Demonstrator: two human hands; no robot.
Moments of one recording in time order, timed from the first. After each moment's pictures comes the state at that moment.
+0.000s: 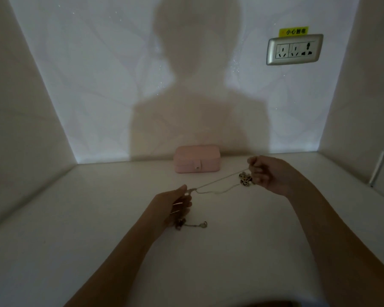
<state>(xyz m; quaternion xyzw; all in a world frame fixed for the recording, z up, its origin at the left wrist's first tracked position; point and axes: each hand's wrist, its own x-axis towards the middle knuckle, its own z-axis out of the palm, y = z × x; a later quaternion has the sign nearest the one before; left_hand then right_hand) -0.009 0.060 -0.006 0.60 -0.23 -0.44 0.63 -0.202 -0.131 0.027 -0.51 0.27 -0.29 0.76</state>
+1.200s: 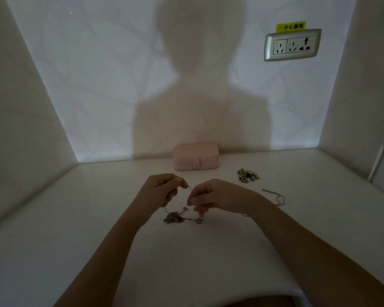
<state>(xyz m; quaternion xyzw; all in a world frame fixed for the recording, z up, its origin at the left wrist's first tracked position) -0.002 0.076 0.023 0.65 -0.49 -0.23 0.53 -0.148 -0.048 0.017 -0.80 0.13 -0.05 0.59</state>
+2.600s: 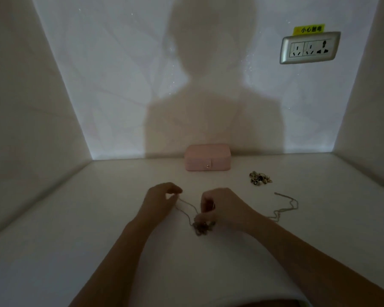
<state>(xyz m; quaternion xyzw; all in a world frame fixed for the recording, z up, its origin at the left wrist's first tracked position) 0.037 0.076 -0.017 0.79 -0.51 0.01 0.35 -0.136 -0.023 -0.006 -0.92 0.19 -0.15 0.31</state>
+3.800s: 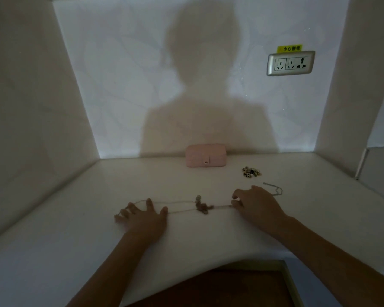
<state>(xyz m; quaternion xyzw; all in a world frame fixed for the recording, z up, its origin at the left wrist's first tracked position) 0.001 0.156 -0.035 0.96 -0.28 -0.06 0.03 -0.213 -0.003 -0.012 -0.94 0.32 -0.15 -0.03</state>
